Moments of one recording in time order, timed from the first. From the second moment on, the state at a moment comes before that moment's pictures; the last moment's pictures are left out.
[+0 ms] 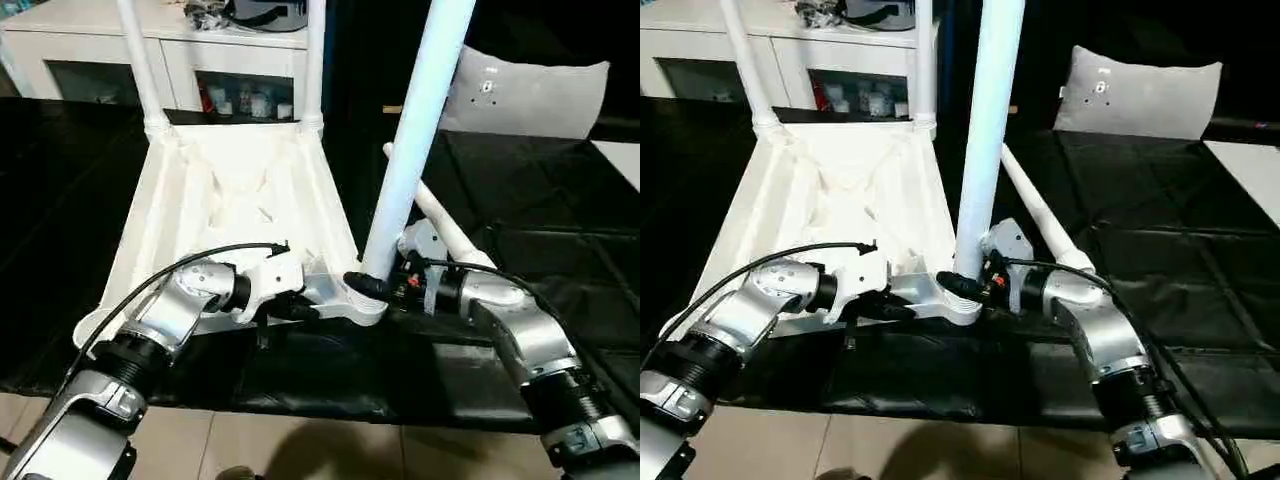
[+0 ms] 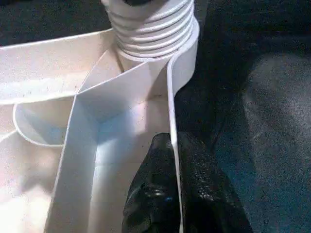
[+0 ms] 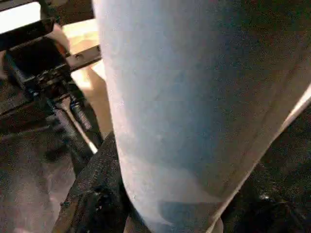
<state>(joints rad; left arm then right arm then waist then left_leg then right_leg) -0.56 0.43 -0.39 0.51 0.02 0.09 -1.11 -0.42 -0.30 0.20 0.36 0.22 0.23 0.85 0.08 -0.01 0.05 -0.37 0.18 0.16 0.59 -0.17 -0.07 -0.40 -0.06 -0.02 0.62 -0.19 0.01</state>
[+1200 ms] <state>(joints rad) -0.38 0.29 -0.33 0.08 0.11 0.60 -0.68 -0.57 -0.13 0.15 0.55 0.14 0.25 0.51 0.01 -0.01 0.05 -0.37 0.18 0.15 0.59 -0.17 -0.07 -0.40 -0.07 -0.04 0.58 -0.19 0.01</state>
